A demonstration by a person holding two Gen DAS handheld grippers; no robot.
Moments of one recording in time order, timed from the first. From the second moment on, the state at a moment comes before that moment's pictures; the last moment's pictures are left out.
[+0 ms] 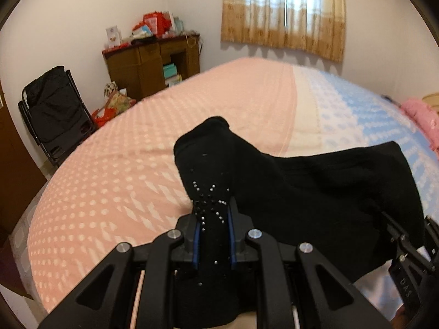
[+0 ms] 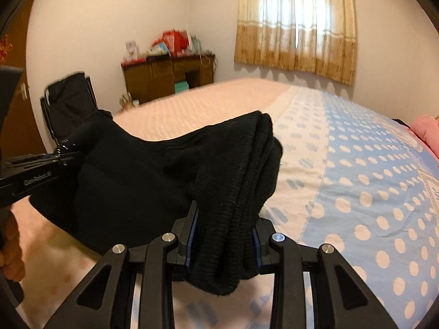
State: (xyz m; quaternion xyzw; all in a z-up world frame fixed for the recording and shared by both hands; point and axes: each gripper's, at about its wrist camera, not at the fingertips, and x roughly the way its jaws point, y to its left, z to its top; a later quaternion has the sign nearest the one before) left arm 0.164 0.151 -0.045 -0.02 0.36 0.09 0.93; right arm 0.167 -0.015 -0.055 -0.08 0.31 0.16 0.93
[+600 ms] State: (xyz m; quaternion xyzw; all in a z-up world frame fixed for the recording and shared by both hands) left arm 0.169 0.197 -0.081 -0.06 0.45 0.17 0.88; right arm 0.208 -0.046 -0.091 -0.01 0.40 0.16 0.90
